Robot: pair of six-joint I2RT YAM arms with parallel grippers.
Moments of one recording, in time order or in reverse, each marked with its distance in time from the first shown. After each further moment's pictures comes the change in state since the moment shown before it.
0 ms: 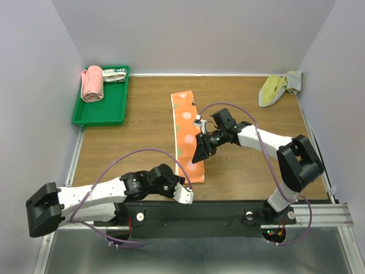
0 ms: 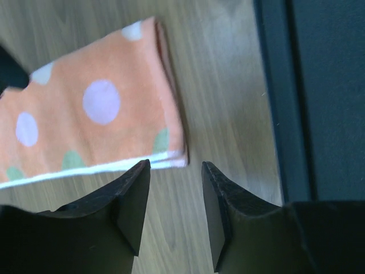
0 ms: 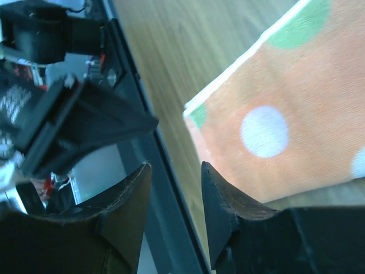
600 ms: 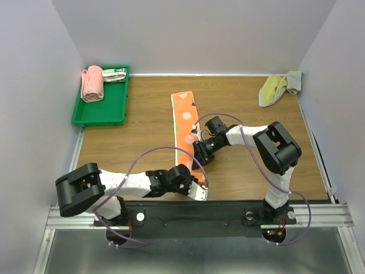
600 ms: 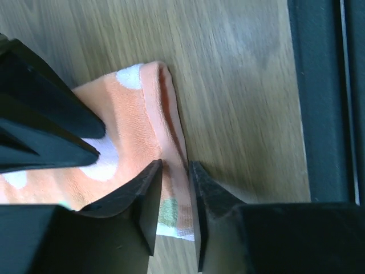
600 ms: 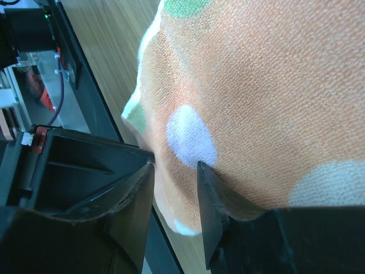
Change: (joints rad) left arm -0.057 0.416 0.064 0.307 -0.081 -0.017; right arm -0.005 0.277 0.035 0.012 0.028 -0.016
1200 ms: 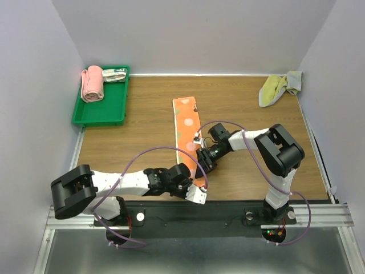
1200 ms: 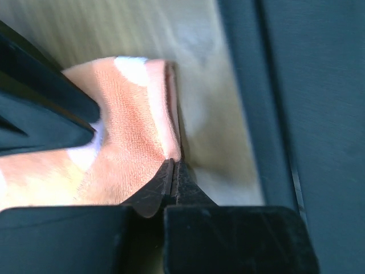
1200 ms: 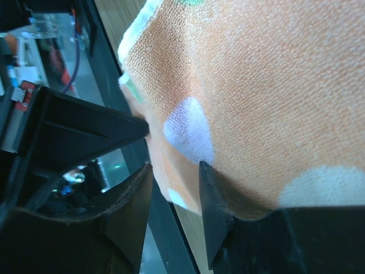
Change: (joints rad) left arm -0.005 -0.034 0.063 -0.204 0.126 -0.033; right arm 0.001 -0.024 -0.119 0.014 -0.106 -0.042
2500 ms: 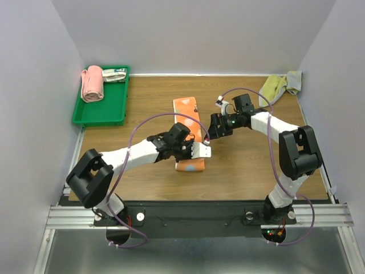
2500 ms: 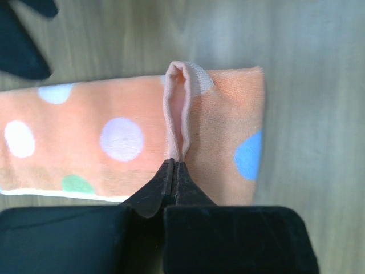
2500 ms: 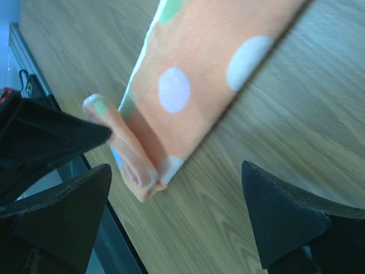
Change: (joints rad) left arm 0.349 0.183 0.369 -0.142 0.116 0.042; right arm -0.273 -0.130 0.230 -0.067 0.185 -0.040
